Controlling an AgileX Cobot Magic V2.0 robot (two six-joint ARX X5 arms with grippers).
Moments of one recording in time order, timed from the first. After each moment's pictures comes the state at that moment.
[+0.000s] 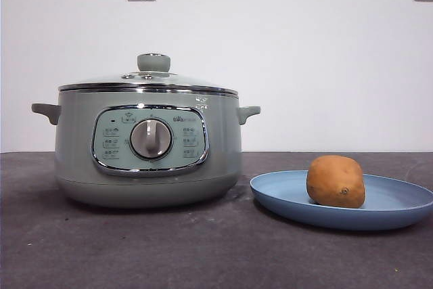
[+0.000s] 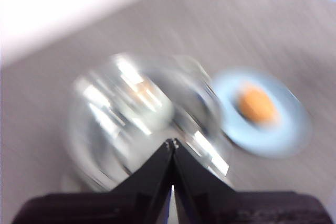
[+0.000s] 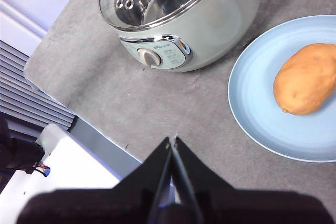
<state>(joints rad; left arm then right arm) -0.22 0.90 1.26 -0.78 0.37 0.25 0.40 0.68 0.81 -0.79 -0.47 0.21</state>
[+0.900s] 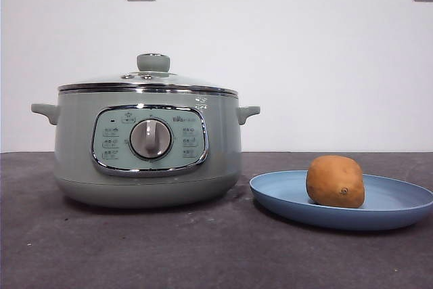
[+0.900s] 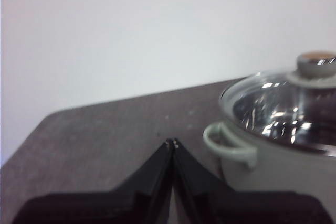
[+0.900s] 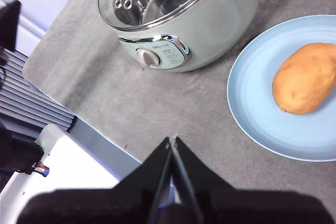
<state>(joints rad) 0.03 0.16 0.15 0.03 0.09 0.12 0.40 0.68 0.81 -0.79 -0.46 0.21</state>
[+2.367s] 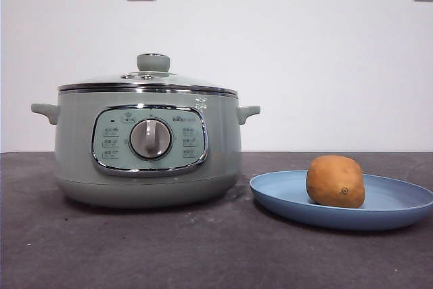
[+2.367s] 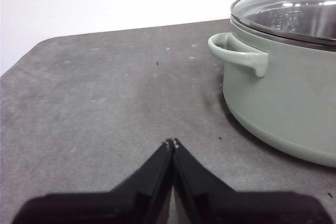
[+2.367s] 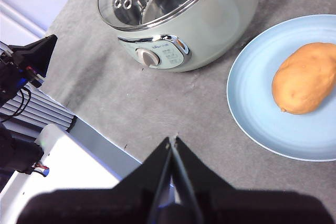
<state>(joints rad) 0.03 0.00 0.02 -0.18 0.06 0.08 0.40 0.68 0.81 -0.79 -0.46 0.21</state>
